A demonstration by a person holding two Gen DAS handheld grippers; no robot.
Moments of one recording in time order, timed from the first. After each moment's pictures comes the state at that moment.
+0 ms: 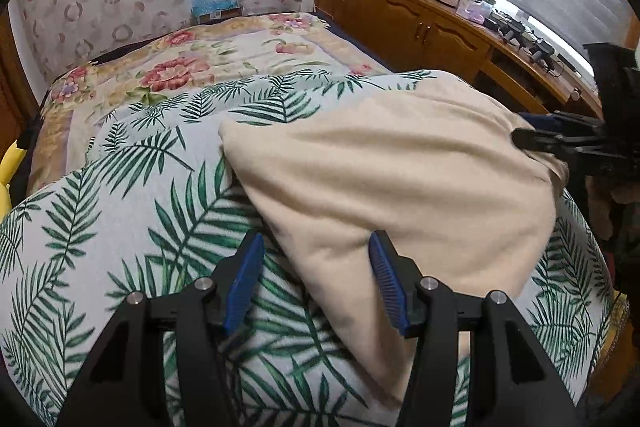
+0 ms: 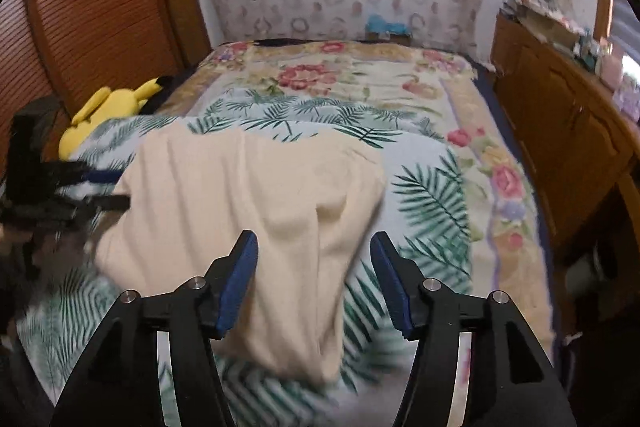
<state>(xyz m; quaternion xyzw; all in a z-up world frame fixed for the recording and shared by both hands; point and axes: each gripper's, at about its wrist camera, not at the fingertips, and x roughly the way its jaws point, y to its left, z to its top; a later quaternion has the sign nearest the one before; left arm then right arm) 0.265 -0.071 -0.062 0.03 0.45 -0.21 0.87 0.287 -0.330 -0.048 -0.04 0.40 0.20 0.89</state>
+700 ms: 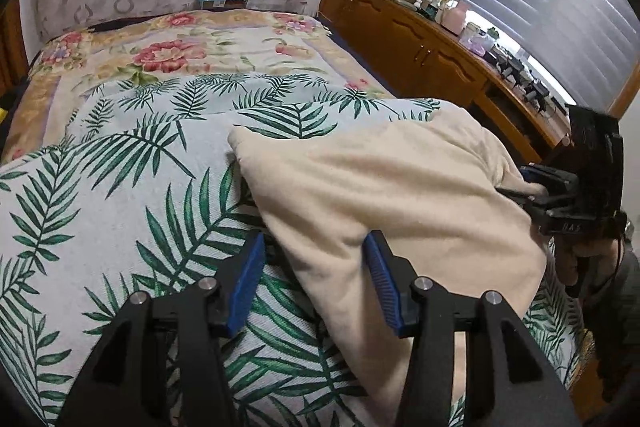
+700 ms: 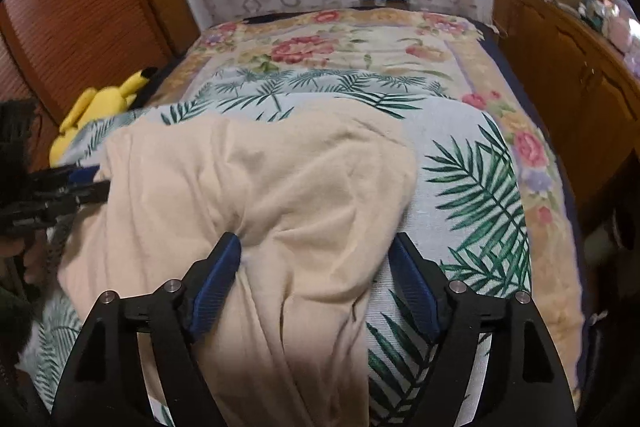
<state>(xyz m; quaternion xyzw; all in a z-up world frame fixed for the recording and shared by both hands) 0.287 -0.050 -0.072 -0.07 0.45 -0.23 0.86 0.314 -0.309 -0.076 -0.03 0.44 0.21 0.87</state>
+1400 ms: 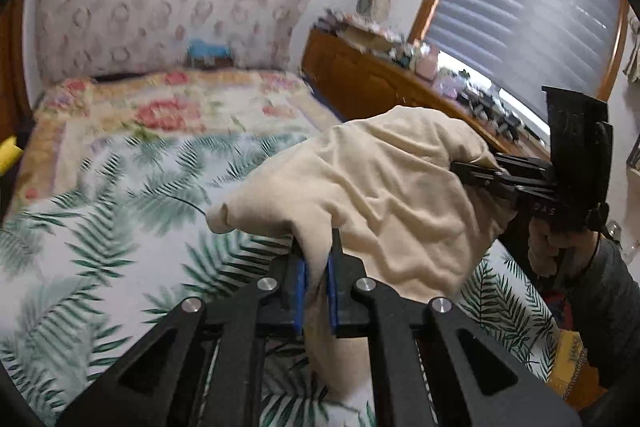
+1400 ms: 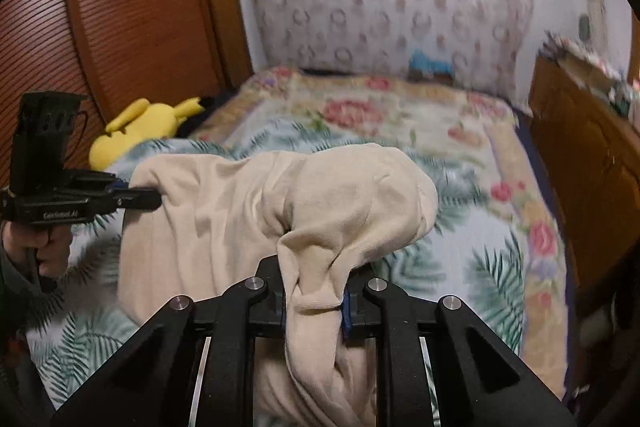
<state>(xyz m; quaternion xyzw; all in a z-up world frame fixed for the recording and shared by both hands) 0.233 -0.008 0.007 -0.08 0.35 -0.25 0.90 0.279 -0.258 0.005 -0.07 0.31 0.29 0.90</state>
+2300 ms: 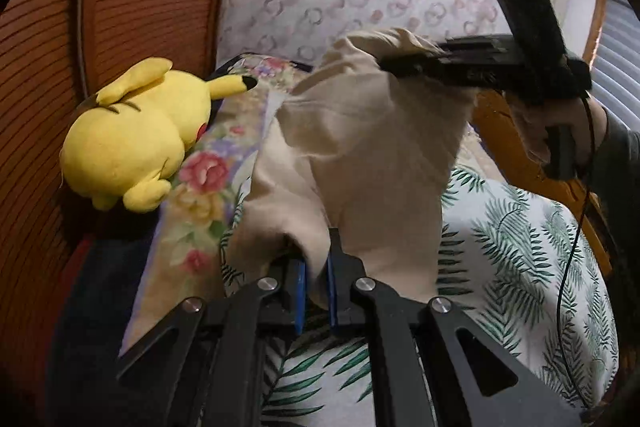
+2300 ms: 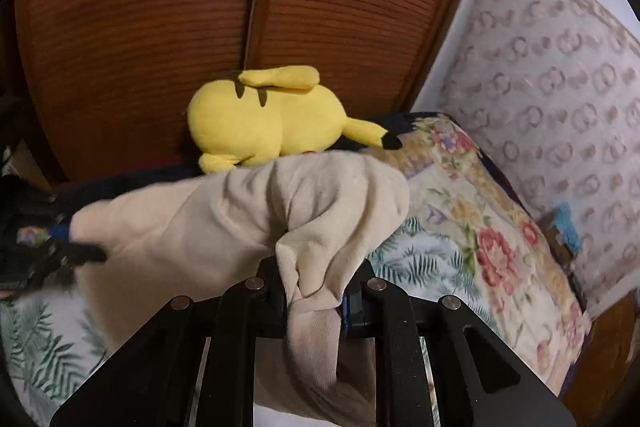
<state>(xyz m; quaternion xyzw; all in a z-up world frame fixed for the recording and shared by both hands) 0.131 0.219 -0.055 -0.15 0.34 0.04 0.93 0.330 0.158 0.013 -0.33 0.25 0.50 0.76</state>
